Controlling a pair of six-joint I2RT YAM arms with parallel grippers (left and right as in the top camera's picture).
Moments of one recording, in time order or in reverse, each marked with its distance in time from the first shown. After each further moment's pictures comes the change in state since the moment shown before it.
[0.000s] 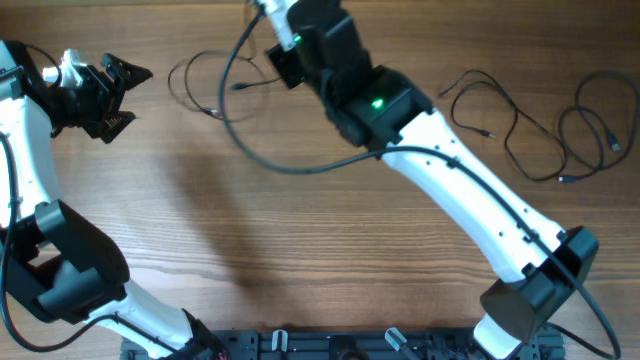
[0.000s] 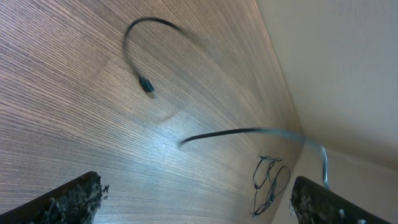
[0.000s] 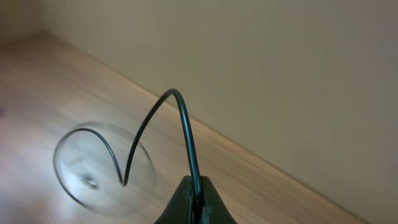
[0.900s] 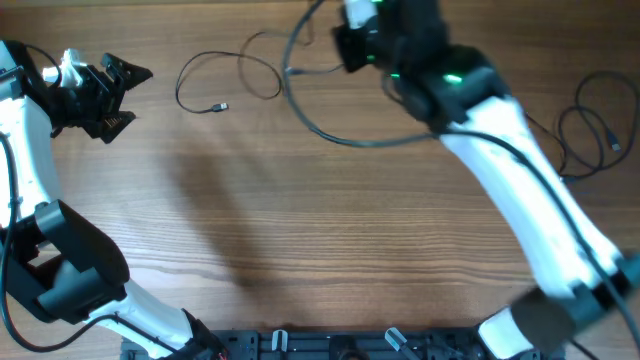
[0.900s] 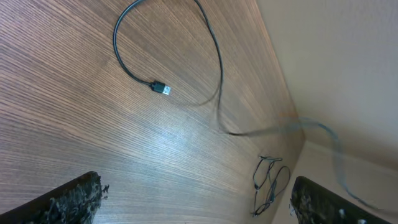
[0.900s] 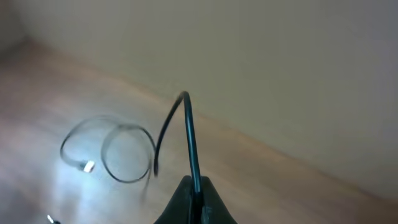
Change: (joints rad) left arm 0.000 0.000 0.000 0.000 0.000 0.000; right arm -0.195 -0.169 -0.019 -0.166 -0.173 0.042
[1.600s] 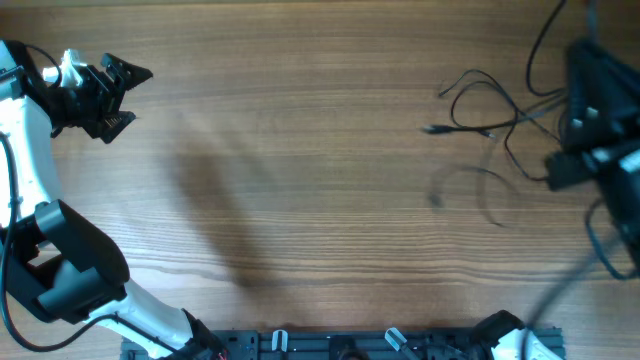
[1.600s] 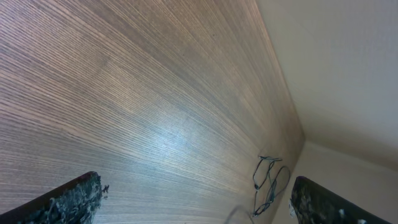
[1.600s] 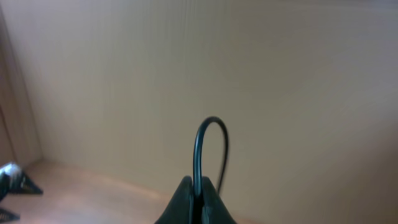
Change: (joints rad) left arm 0.000 0.000 0.000 0.000 0.000 0.000; right arm -0.004 -0.618 0.019 -0.182 0.108 0.010
